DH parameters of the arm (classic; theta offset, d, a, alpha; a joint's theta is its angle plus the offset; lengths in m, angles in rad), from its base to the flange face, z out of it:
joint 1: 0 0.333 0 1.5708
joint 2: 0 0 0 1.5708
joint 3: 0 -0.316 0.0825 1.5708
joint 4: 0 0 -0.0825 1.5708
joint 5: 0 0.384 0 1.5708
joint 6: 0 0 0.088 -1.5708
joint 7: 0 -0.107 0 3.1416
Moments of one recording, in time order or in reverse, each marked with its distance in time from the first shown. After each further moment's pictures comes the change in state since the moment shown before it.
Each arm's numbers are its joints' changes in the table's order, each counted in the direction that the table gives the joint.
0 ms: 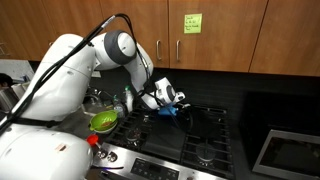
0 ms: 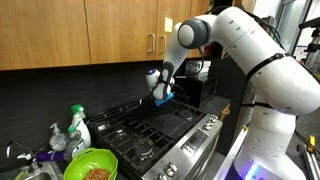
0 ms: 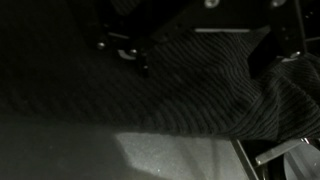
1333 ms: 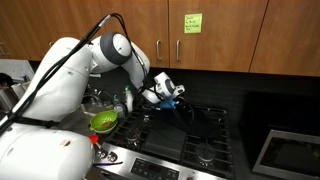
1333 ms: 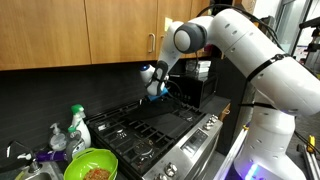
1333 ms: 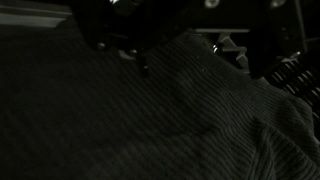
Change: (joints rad) arm 0.094 -0.047 0.099 -0.131 0.041 -0.063 -0.102
